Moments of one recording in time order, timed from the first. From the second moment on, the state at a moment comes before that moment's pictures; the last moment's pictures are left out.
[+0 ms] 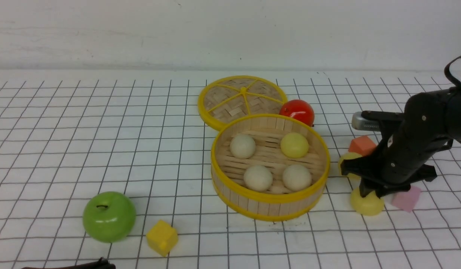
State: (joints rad) right arm 0.18 1.86 -1.21 0.03 0.67 0.24; left arm -0.73 0.43 -0.30 -0.15 0.23 -0.18
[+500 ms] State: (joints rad) right arm 0.20 1.72 -1.26 0.08 0.73 0.15; left arm -0.73 0.43 -0.30 -0.15 0.23 -0.18
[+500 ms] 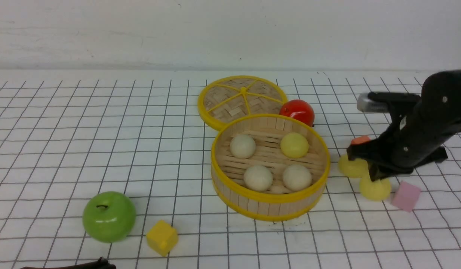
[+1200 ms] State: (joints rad) right arm 0.35 2.15 -1.86 0.27 0.70 -0.02; left arm -0.73 0.43 -0.30 -0.15 0.23 -0.18
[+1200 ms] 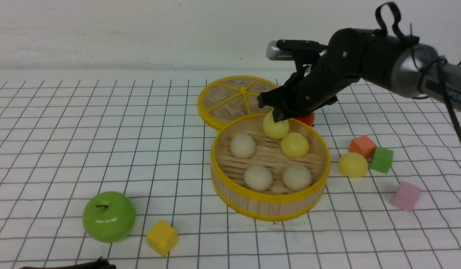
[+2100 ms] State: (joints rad) right arm 0.31 1.99 -1.89 0.14 1.03 -0.06; left arm -0.73 0.43 -0.30 -0.15 0.23 -0.18
